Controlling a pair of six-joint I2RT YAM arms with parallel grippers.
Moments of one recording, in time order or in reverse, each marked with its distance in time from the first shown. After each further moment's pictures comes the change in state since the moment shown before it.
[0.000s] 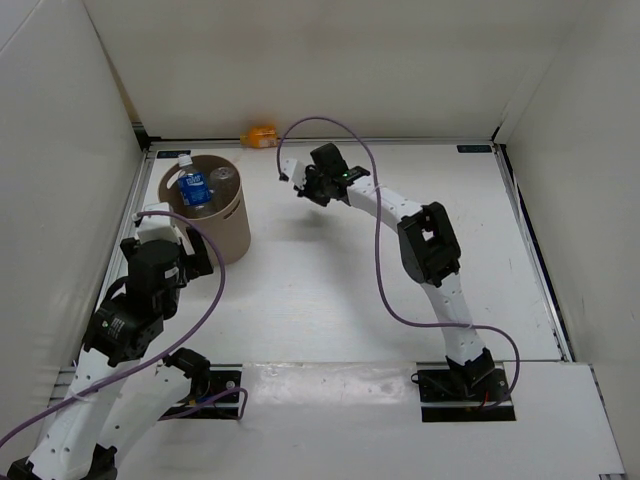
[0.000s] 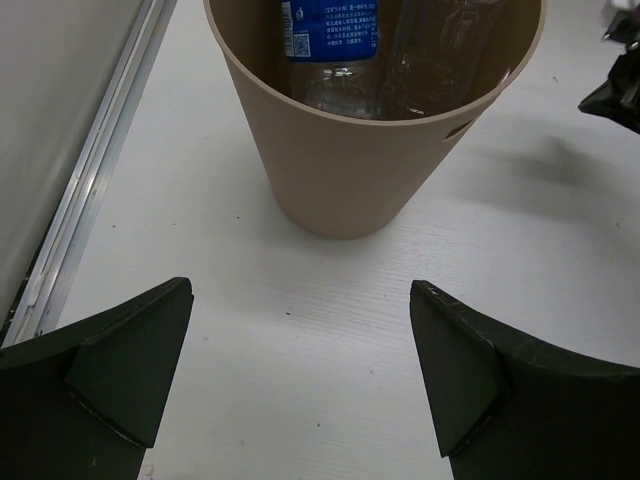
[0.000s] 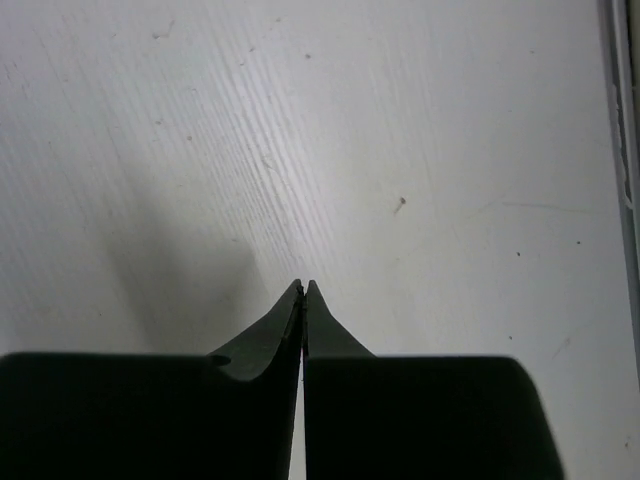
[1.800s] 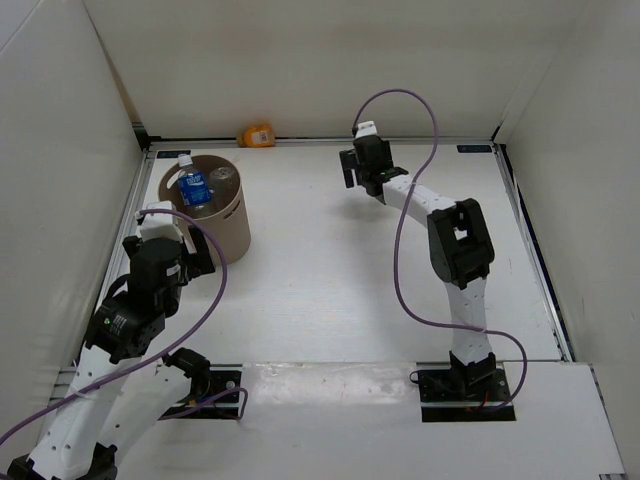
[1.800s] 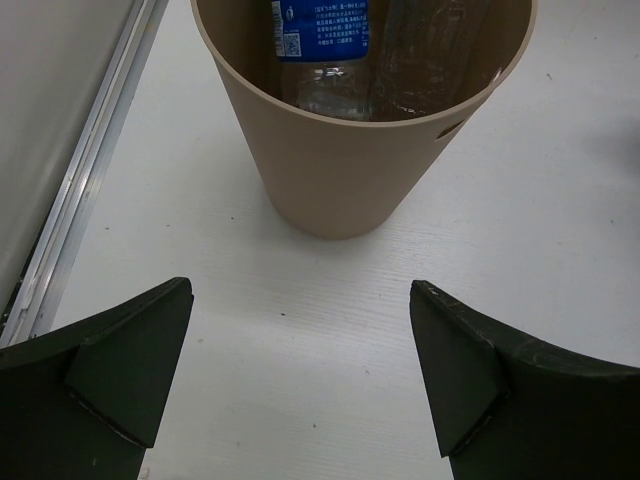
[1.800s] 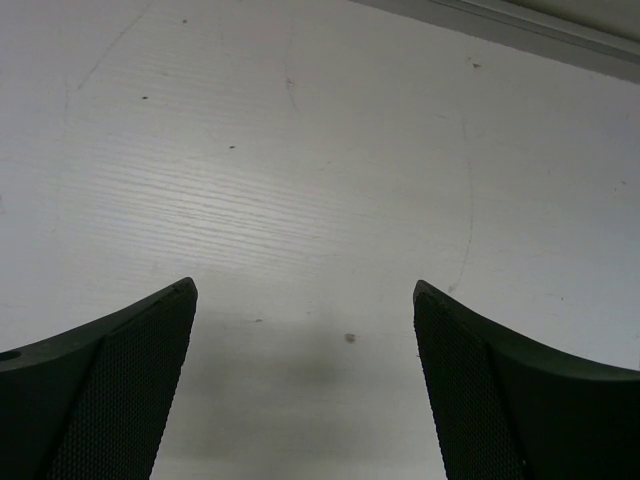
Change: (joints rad) left arm 0.000 0.010 0.000 0.008 0.011 0.001; right arm -0.147 -0.180 -0.276 0.292 0.576 0.728
